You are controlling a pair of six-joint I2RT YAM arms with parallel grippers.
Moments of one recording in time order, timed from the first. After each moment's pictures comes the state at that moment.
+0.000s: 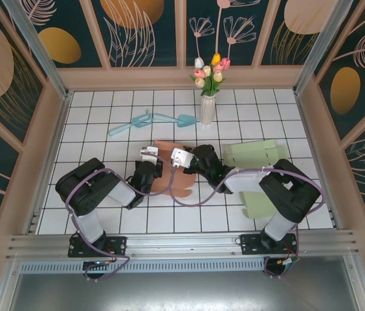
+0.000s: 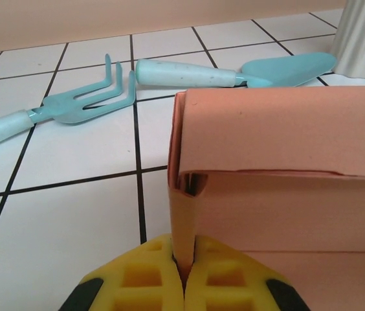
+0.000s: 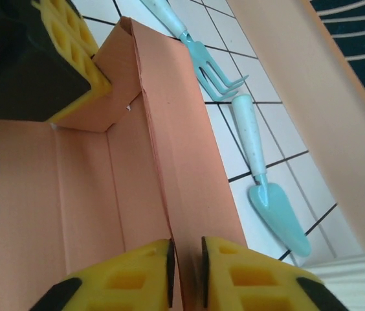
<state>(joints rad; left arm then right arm) -0.73 1.80 0.41 1.03 -0.54 -0.18 0.84 1.65 0.68 0.54 0.09 -0.69</state>
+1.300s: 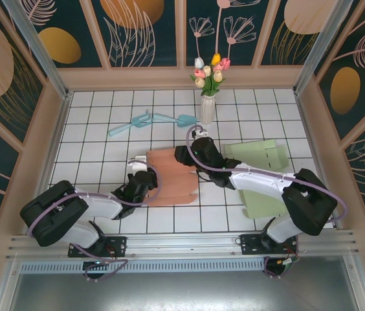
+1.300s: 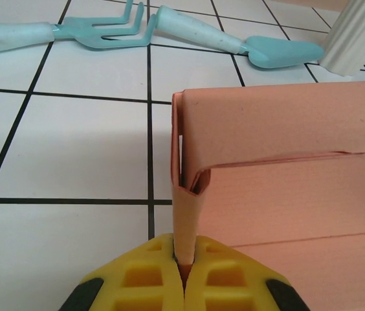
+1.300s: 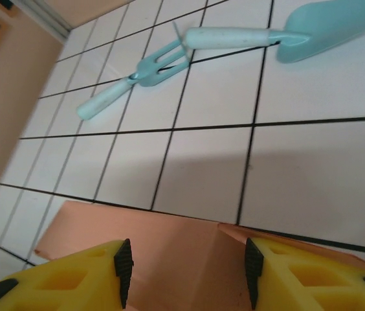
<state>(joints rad) -0.83 1.44 0.28 0.65 -0.57 -0.53 0.86 1.49 0.80 0.18 0.13 0.74</state>
